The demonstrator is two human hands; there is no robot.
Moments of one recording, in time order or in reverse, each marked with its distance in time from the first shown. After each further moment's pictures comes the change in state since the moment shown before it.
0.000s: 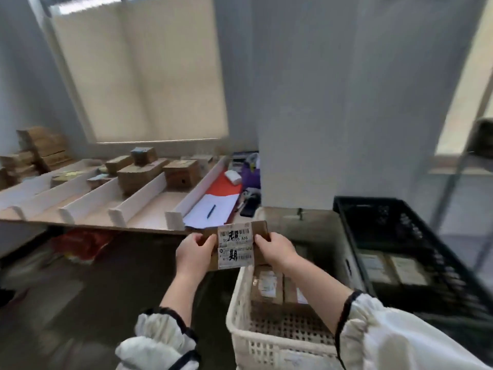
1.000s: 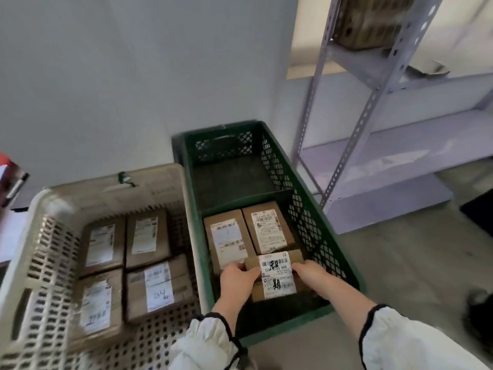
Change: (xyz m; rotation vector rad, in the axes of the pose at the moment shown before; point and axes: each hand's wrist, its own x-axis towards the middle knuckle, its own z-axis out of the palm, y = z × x) left_hand -0.093 0.078 0.570 0.176 -0.882 -0.279; right_hand 0.089 0.504 -0.254 0.253 0.015 1.036
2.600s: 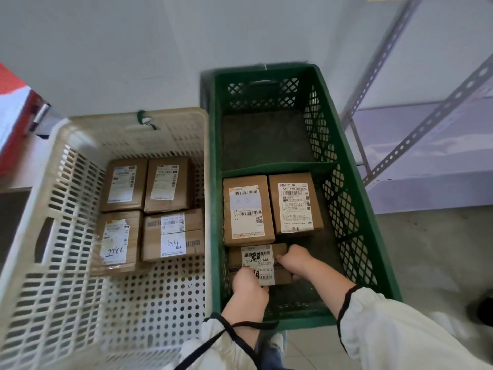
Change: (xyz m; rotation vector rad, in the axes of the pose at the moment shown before) left_hand 0.017 -0.031 0.049 -1.310 0.238 -0.850; right_hand 0.042 -0.027 0.057 -0.339 -0.245 -0.032
